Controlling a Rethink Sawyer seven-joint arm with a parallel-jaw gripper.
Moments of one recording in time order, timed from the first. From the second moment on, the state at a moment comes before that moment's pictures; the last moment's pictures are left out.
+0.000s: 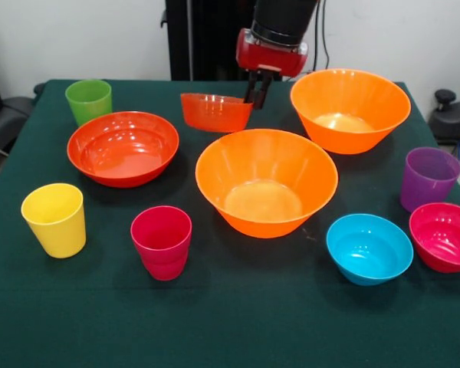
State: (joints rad) arm 0.02 -0.61 -0.23 1.94 -0.09 0.14 1.71
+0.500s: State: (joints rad) arm 0.06 -0.57 -0.24 1.90 -0.03 0.15 1.76
